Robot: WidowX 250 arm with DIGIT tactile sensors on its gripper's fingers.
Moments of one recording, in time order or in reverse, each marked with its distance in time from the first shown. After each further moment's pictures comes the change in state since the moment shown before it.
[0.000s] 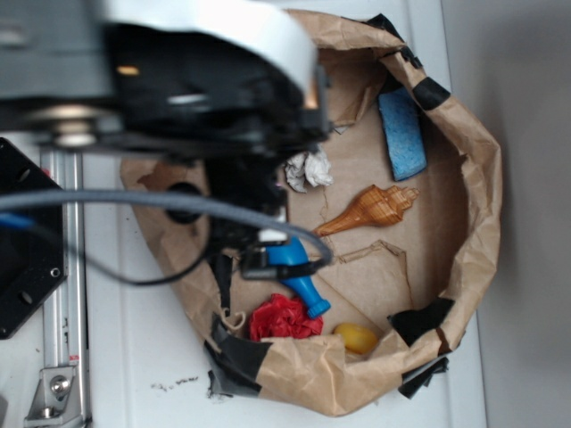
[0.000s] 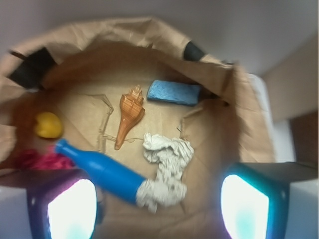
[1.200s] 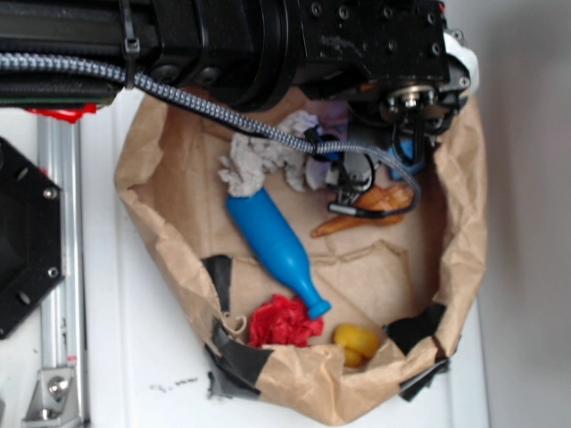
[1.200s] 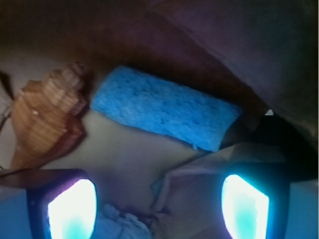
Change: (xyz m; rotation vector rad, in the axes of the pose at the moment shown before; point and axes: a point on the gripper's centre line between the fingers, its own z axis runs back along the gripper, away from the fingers) arm 0.036 0.031 -0.115 0.001 0.137 -0.248
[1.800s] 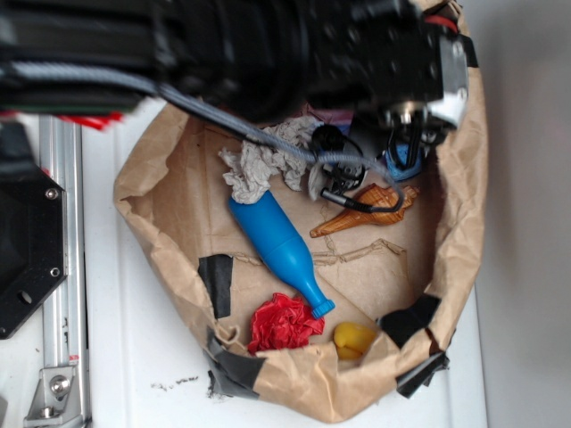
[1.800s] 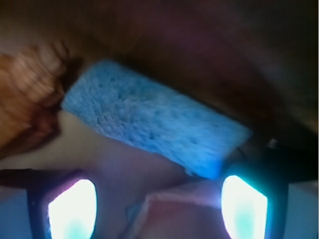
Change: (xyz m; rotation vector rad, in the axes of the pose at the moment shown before) arm 0.010 -0.009 -0.027 0.052 0.017 -0.257
